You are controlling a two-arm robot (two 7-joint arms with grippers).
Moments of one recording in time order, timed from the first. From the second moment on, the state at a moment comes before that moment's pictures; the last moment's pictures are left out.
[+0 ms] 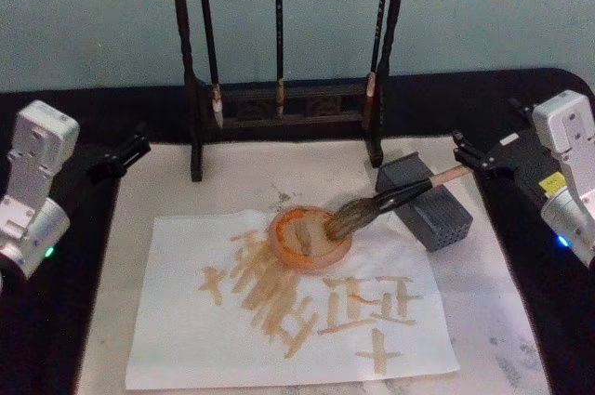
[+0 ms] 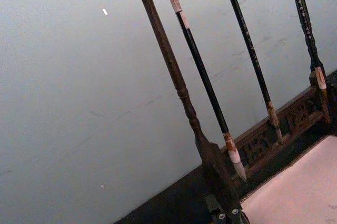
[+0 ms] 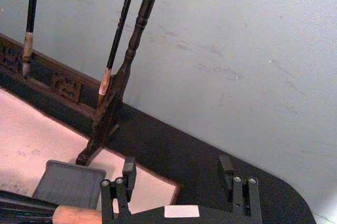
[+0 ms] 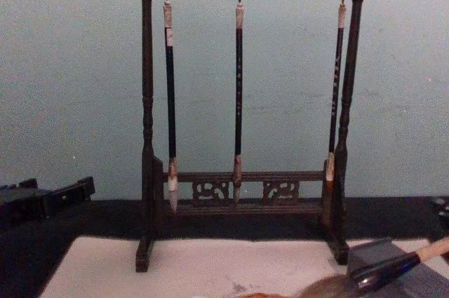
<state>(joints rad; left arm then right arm) -0.20 0.60 0.45 -1.41 -0.25 -0.12 0.03 0.20 0.60 -0.45 -1.41 0.25 -0.12 -0.03</state>
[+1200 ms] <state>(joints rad) -0.20 0.60 0.45 -1.41 -0.25 -0.12 0.03 0.01 0.59 -0.32 -1.57 0.34 -0.08 -0.01</state>
